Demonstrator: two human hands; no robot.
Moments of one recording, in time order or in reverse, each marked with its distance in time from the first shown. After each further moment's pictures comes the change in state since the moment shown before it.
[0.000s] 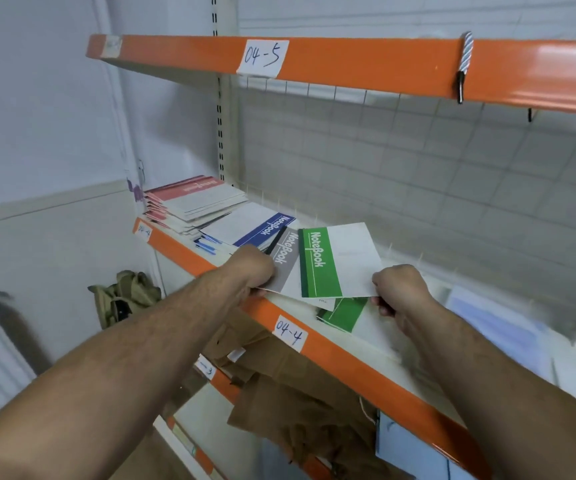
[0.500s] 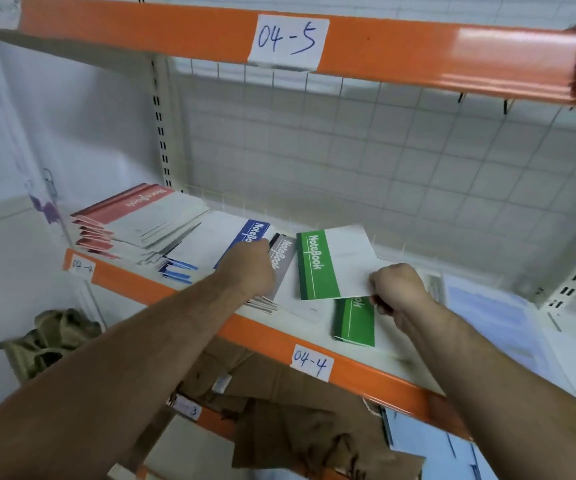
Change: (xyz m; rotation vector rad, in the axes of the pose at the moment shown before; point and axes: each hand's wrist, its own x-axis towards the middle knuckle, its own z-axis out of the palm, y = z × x) left_hand 0.088 0.000 -0.011 0.621 -0.022 0.511; right_hand 0.024 -0.007 0.041 0.052 0.269 0.095
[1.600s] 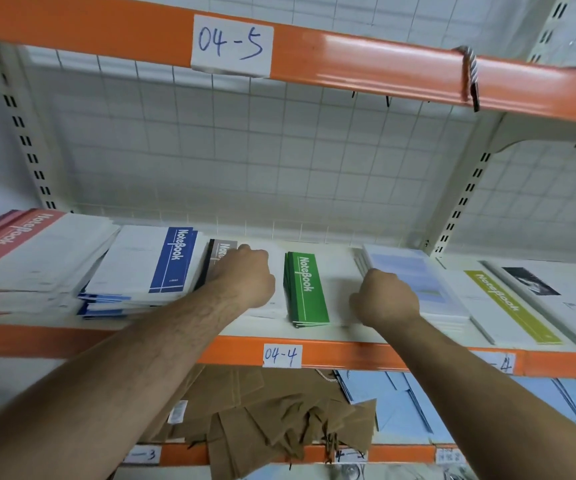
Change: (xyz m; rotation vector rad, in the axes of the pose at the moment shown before) left_hand 0.008 0.036 0.018 0.158 -0.124 0.452; right_hand -0.070 0.023 -0.030 -0.985 0.372 0.023
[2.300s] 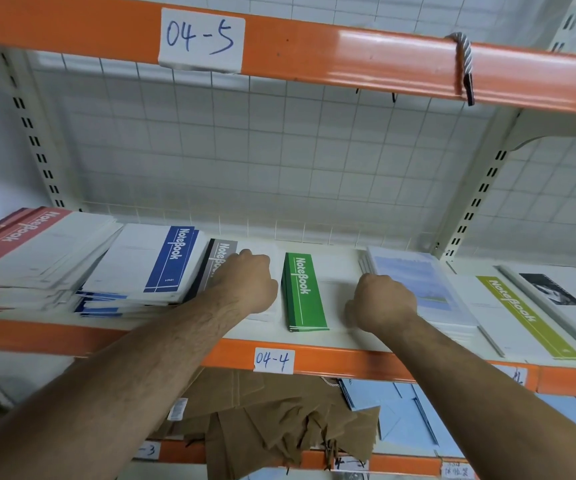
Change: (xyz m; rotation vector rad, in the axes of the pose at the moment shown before) left_hand 0.004 0.014 0.011 -0.007 -0.014 -0.047; right_hand 0.006 0.002 -0.008 -0.152 -0.098 -0.141
